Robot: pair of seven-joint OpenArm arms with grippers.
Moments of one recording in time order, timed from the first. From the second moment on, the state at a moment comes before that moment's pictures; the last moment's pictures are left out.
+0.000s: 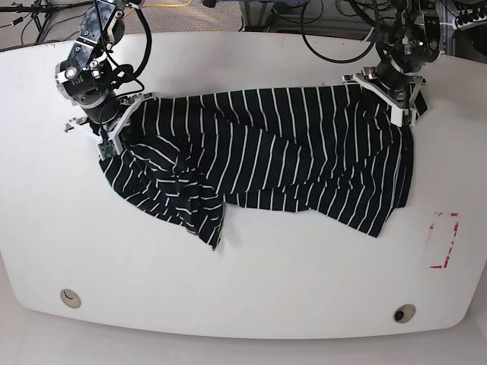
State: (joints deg) left arm 29.3 -11.3 -14.2 114.0 -27.3 -7.0 48.3; right arm -14.0 1.4 27.9 112.2 6.1 40.8 -55.3
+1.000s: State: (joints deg) left arm 26.9 -22.3 -32.6 114.4 -62.9 -12.5 55.8; right arm -13.8 -0.6 23.5 112.2 5.5 40.8 -55.3
